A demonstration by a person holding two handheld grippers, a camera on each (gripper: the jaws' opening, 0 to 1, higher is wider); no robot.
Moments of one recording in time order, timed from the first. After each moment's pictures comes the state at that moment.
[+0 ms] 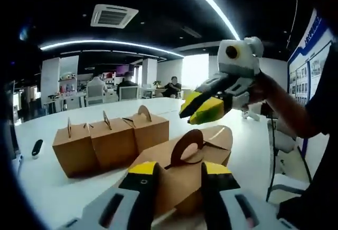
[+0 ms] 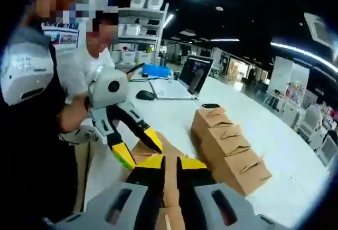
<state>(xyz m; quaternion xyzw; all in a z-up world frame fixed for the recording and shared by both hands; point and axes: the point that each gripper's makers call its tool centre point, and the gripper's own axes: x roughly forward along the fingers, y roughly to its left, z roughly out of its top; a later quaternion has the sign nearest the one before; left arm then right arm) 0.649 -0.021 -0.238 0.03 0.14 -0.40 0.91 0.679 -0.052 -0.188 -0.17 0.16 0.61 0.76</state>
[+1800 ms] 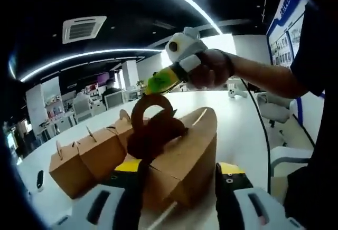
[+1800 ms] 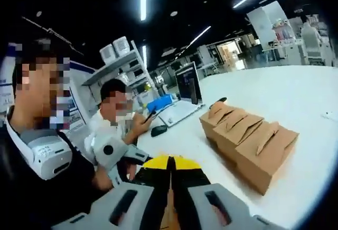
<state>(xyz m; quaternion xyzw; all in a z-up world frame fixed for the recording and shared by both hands) 0.633 -0.042 -0.248 0.15 0.12 -0.45 0.87 0.701 -0.061 -0.166 0.10 0.21 0.61 0.75</state>
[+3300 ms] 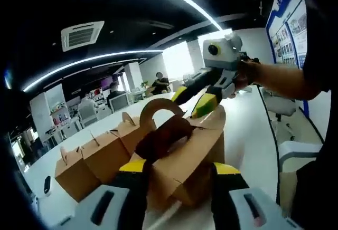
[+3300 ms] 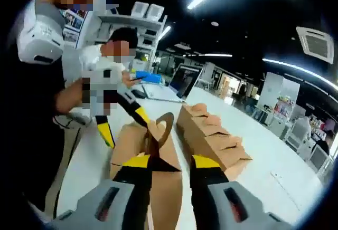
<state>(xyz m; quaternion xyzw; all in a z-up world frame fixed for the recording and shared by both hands) 0.640 -0.041 -0.250 0.18 0.11 -0.42 0.88 0.689 -0.107 -0.225 -0.24 0.06 0.57 0.78</state>
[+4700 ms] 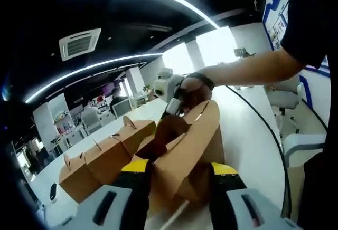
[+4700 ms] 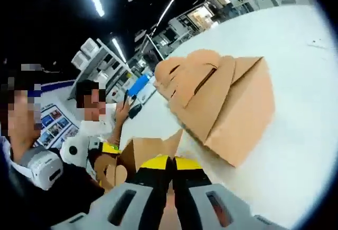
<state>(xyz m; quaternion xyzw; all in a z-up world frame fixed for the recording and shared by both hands) 0.640 -0.044 -0.253 0.21 0.08 -0.41 0.88 0.745 -0.081 -0.279 0.16 0.43 0.57 0.69</state>
